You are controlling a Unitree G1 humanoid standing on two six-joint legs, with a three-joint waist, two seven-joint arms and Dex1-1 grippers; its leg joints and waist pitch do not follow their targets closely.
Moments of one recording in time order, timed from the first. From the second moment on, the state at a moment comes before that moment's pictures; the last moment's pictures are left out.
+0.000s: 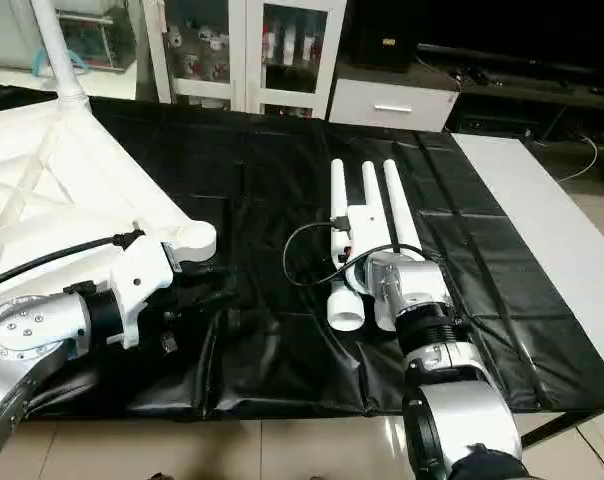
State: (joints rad) left arm -0.18 0.56 -0.16 -0.46 -0.20 0.52 -0.76; right arm -0.78 -0.16 -0.06 0.79 0.17 0.70 0.25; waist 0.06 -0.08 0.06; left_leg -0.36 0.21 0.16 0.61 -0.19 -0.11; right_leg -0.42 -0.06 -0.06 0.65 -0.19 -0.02
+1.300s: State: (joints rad) left arm -0.64 0.10 0.16 -0.15 -0.52 0.83 -0.37; right arm -0.45 -0.17 -0.21 0.03 0.71 0.84 0.69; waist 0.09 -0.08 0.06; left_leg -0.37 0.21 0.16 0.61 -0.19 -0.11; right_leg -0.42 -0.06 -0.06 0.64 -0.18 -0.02
